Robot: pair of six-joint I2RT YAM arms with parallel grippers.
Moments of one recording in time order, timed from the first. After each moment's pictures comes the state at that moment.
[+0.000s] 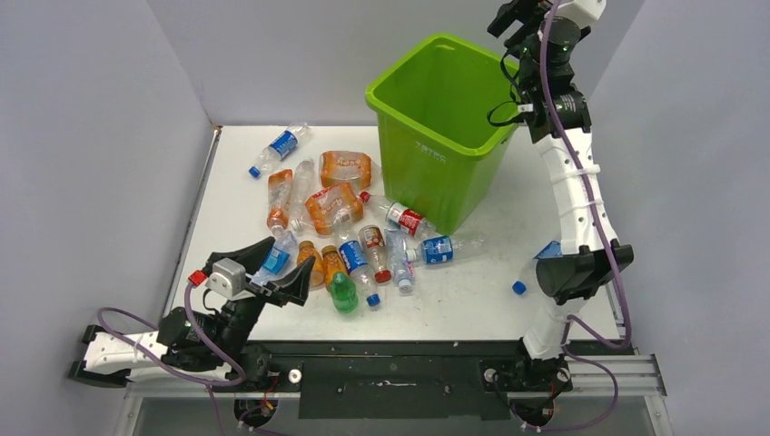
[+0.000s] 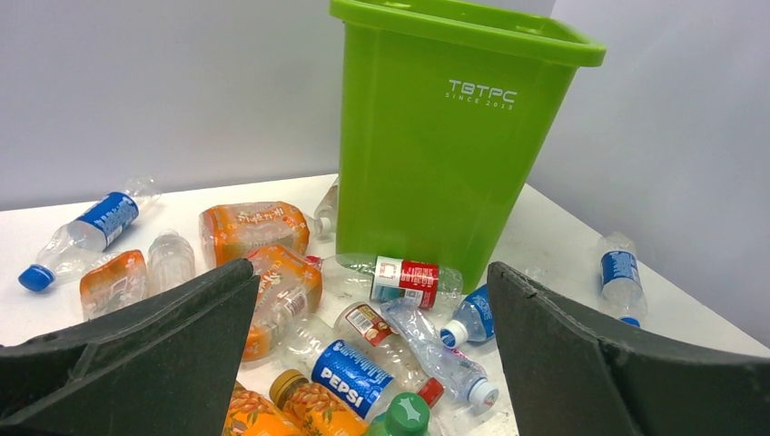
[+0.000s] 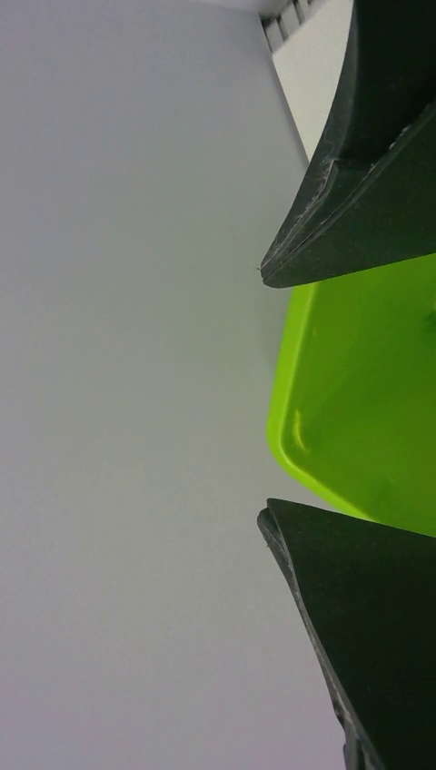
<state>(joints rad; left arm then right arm) -1.60 0.15 0.44 0.29 -1.07 0.33 0.21 1.85 2.30 -0.32 0.37 0.41</state>
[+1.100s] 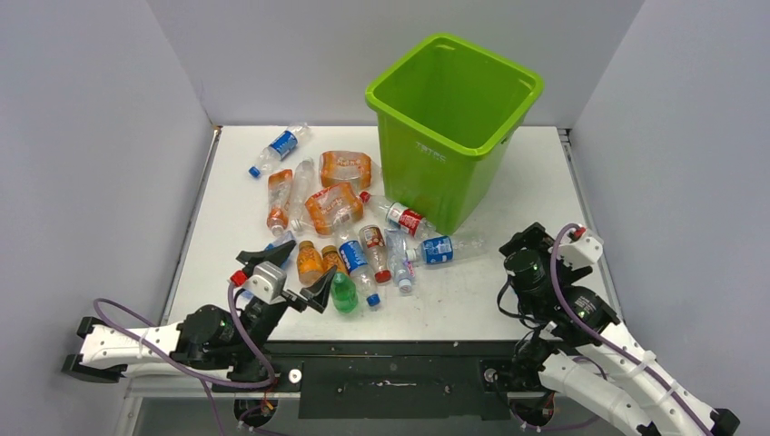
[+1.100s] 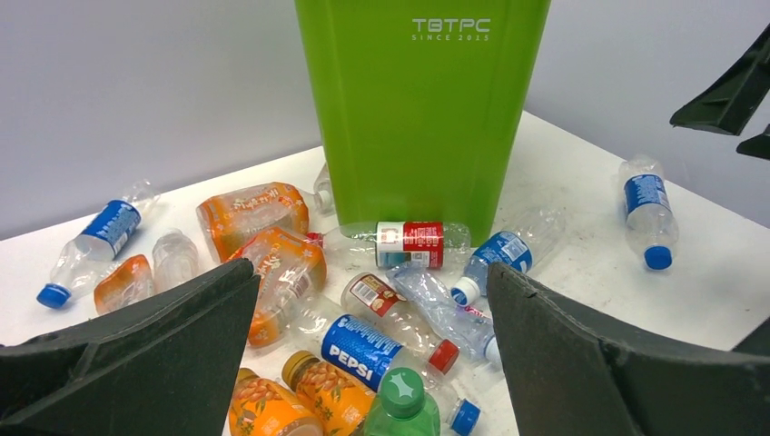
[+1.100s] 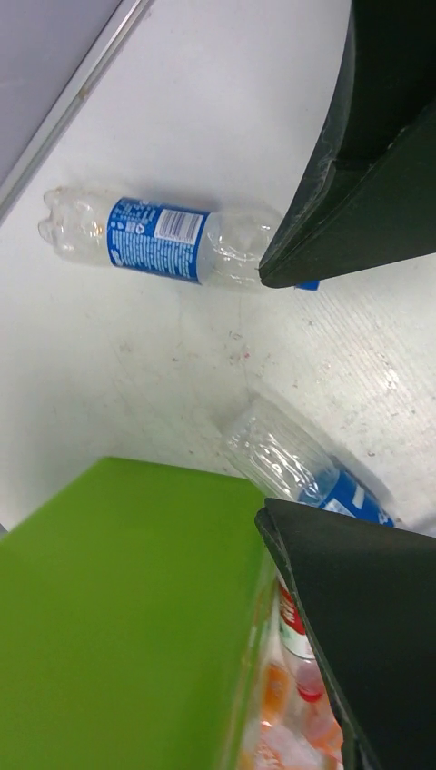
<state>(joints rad) -1.61 0.32 0.49 0.19 -1.05 0.31 0.73 0.61 0.77 -0.88 0.99 1.02</state>
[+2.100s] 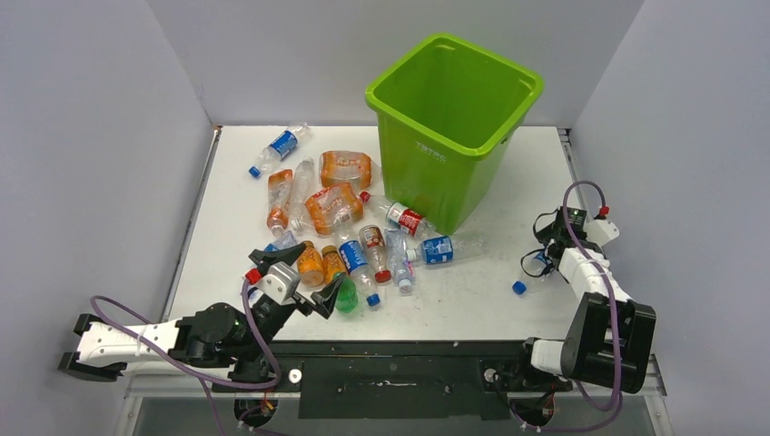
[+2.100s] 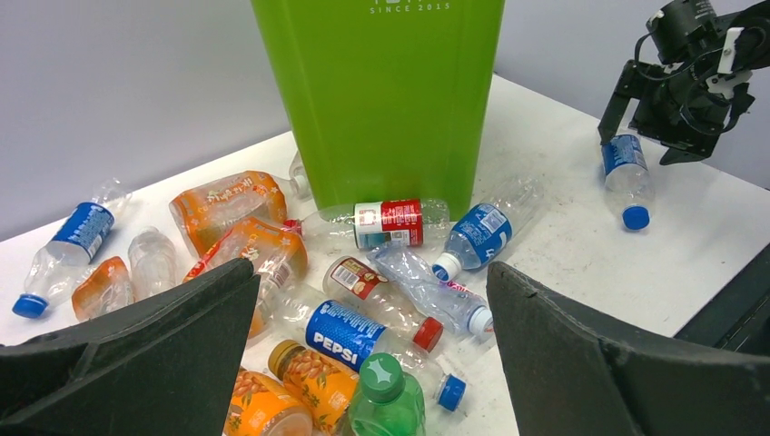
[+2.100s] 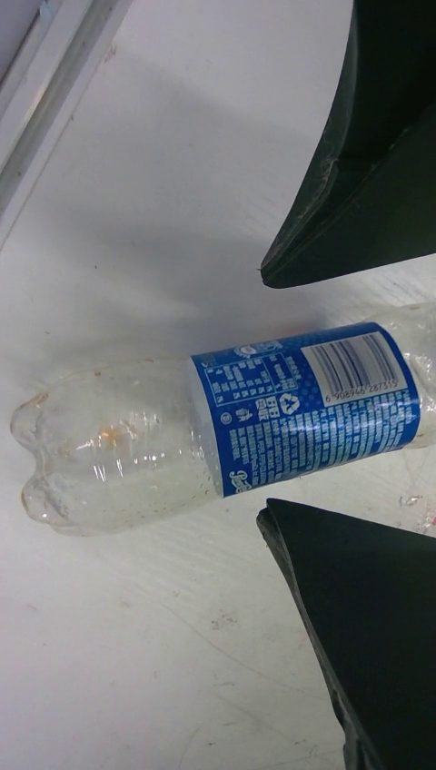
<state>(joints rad) -1.61 0.39 0.56 0.03 -0.99 0.21 -0.25 1.26 0.65 -0.33 0.42 0.73</state>
